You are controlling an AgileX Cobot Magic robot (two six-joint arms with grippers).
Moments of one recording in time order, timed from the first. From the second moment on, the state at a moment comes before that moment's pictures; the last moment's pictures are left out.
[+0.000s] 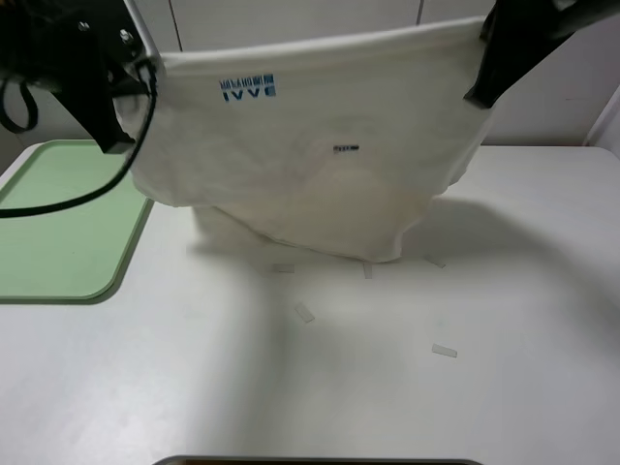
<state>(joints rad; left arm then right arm) -0.34 1.33 -0.90 -0.19 0.12 1.07 0.54 1.49 -1.07 -0.94 0.62 0.11</state>
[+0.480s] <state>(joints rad) -0.50 1.01 -0.98 -0.18 0.21 1.07 0.55 1.00 -1.11 -0.68 0.67 -0.46</state>
